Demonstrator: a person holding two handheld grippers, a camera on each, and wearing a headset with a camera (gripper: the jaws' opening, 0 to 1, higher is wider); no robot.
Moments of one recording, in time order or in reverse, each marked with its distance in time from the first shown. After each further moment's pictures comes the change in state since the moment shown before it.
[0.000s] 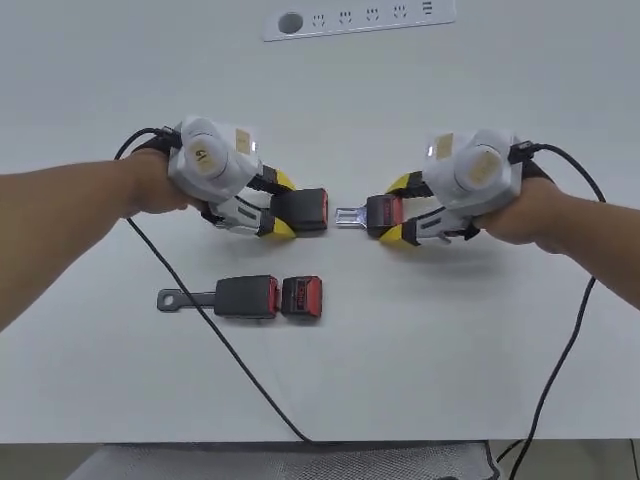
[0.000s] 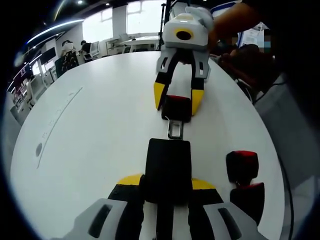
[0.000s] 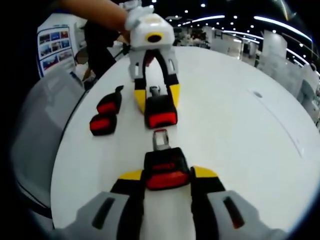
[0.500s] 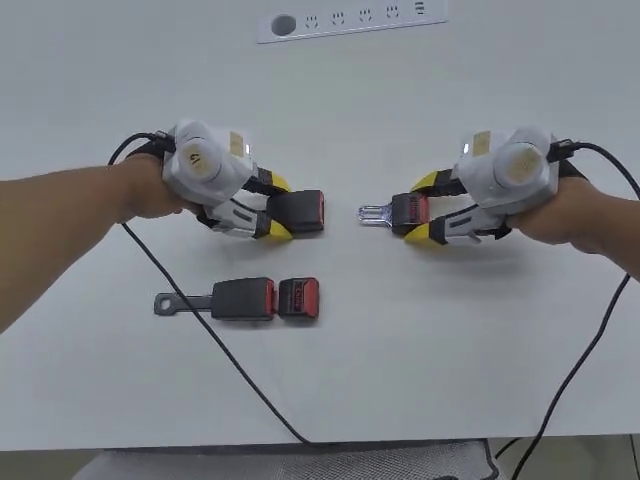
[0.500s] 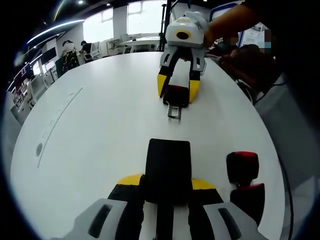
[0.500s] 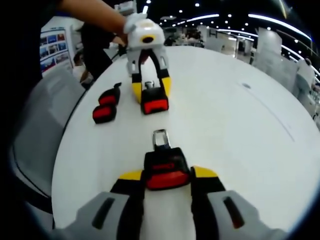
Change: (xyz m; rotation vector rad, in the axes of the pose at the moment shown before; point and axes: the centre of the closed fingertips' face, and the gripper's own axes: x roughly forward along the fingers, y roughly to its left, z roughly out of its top) left arm -0.001 -0.001 0.001 -0.002 -0.005 0.003; right arm -0.029 -0.006 -0.027 0.032 -0.001 -0.027
